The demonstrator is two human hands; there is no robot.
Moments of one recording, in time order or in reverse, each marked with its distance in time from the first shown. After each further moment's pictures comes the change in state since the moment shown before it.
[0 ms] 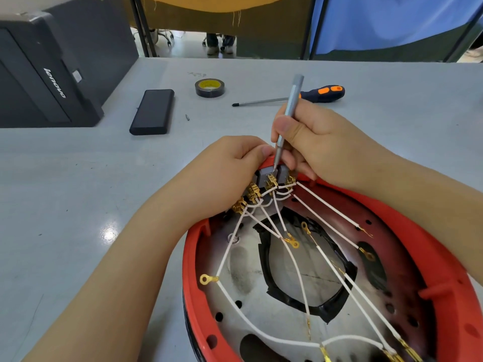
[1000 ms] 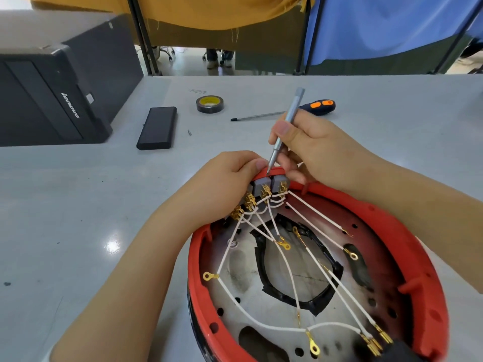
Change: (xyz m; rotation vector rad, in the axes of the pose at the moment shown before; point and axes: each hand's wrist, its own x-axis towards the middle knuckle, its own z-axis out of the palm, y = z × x) left_hand 0.002 -0.001 0.000 0.004 0.007 0.008; right_hand -0.008 -0.021 -0.007 0.139 0.046 0.082
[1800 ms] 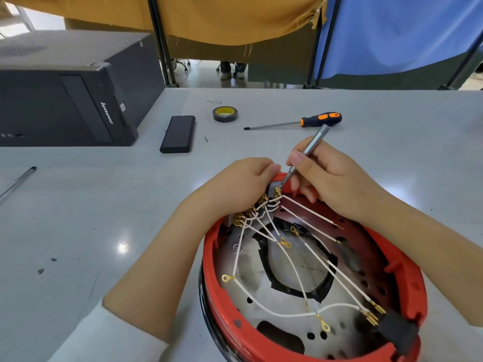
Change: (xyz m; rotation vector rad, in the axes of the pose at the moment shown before) left_hand 0.001 0.010 -0.001 0.194 0.004 0.001; right_hand -0.024 0.031 -0.001 -0.016 0.019 -0.150
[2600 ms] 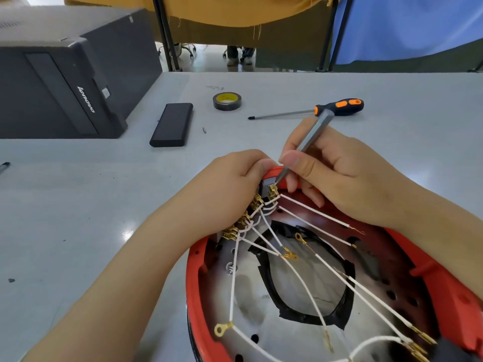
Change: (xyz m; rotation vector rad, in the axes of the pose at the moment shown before) left_hand 0.000 -0.013 -0.004 -0.040 0.047 -0.022; right_hand 0.025 0.000 -0.002 -0.140 -0.167 -0.165
